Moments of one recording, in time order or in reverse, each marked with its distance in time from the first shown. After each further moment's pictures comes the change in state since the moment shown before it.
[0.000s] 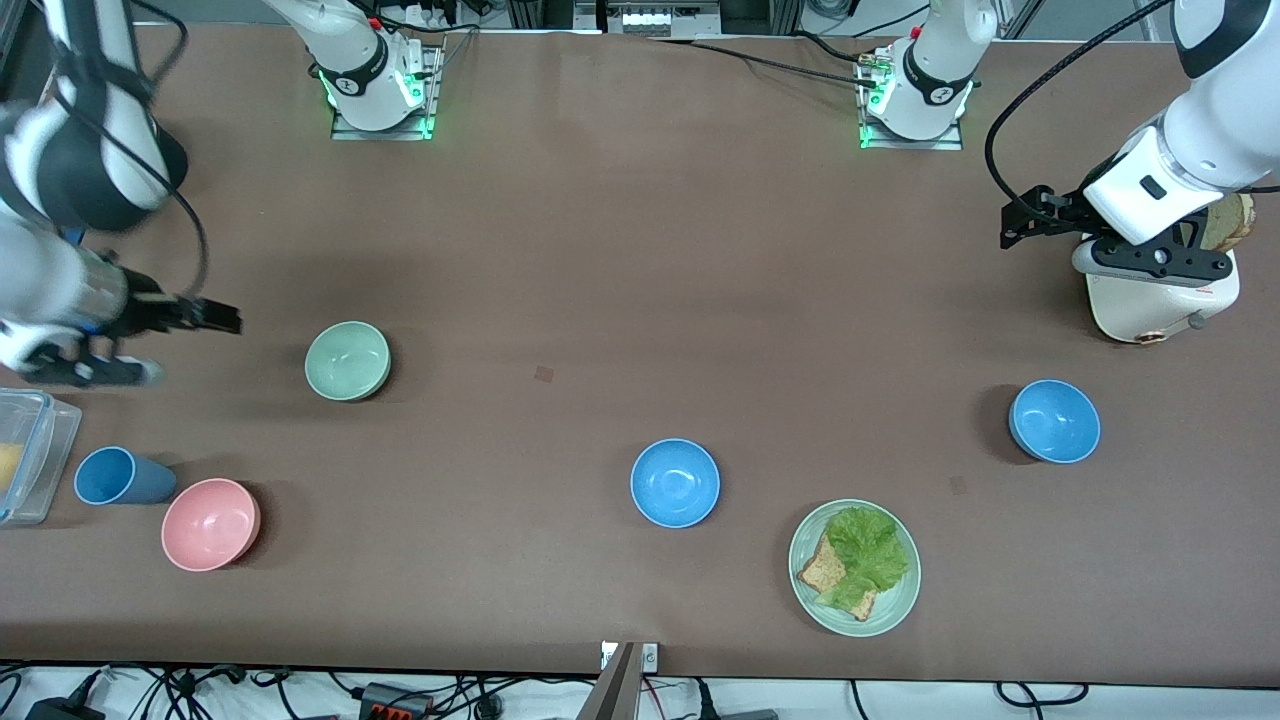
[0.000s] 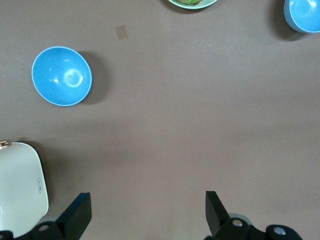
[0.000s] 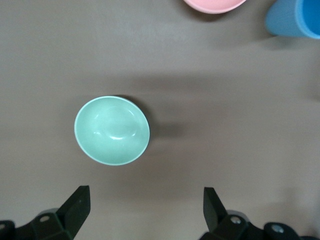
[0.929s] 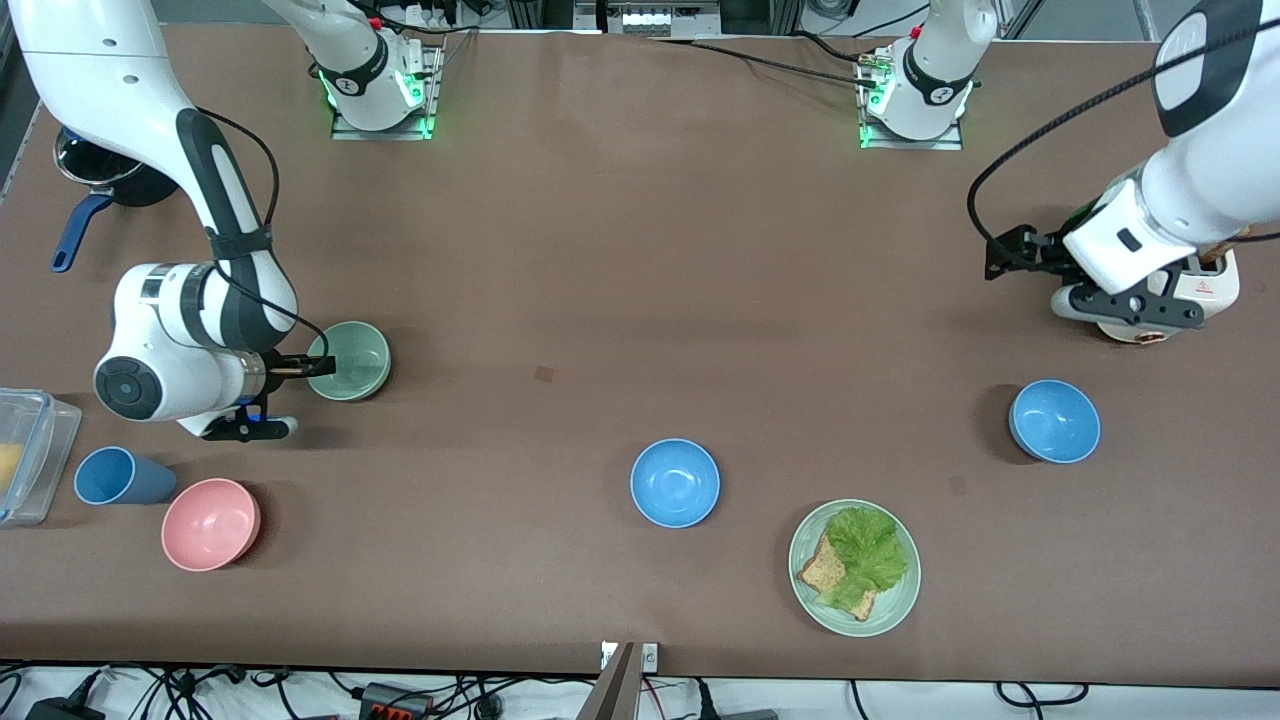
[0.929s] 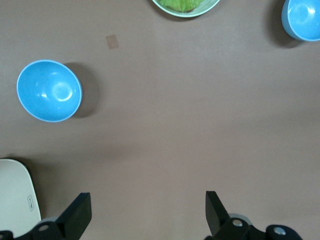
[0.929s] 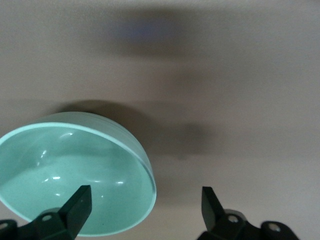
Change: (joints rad) left arm -0.010 0.148 -0.009 0.114 0.000 0.015 0.000; right arm 0.026 0.301 0.002 -0.003 0.000 0.125 0.000
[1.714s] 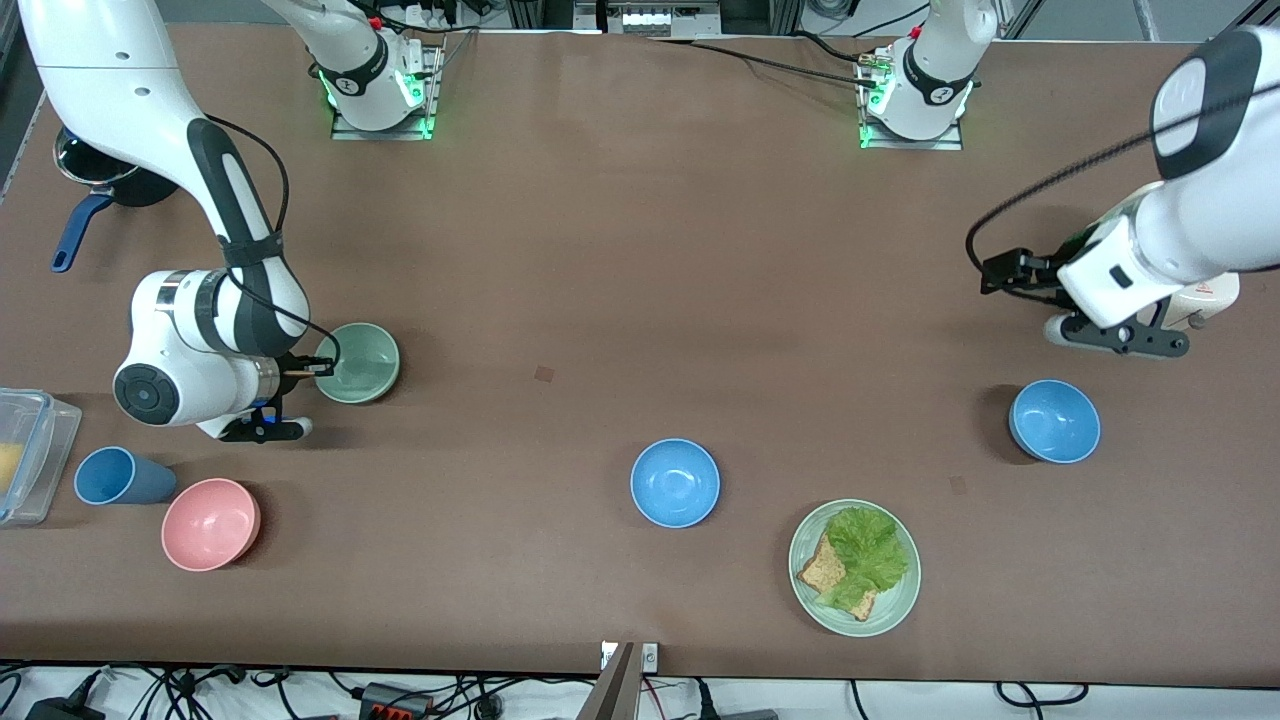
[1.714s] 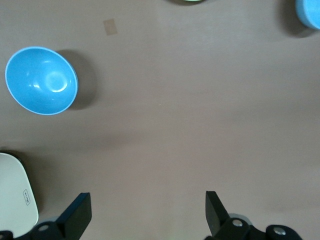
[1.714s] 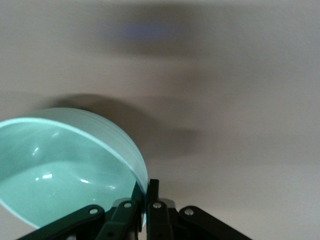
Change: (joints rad) left arm 0.020 0.087 0.006 0.038 0.000 -0.044 0.000; right arm 0.006 0.008 0.029 0.015 0.026 -0.008 -0.003
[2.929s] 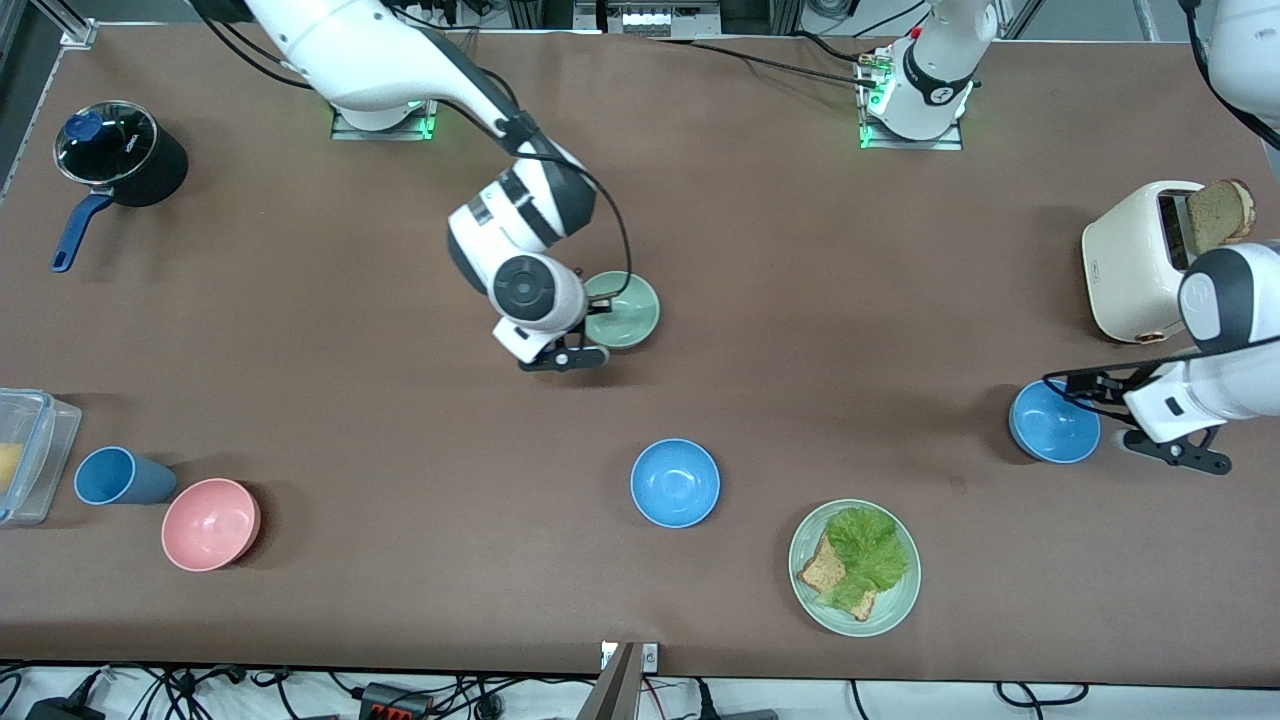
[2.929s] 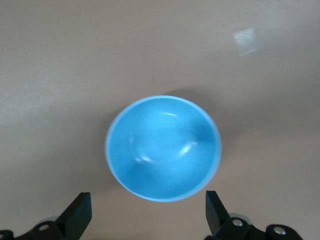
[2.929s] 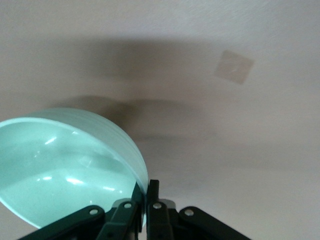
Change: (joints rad) left arm 0.269 0.371 0.014 0.016 0.196 0.460 0.410; right arm 0.413 0.096 0.281 0.144 0.047 0.093 0.636
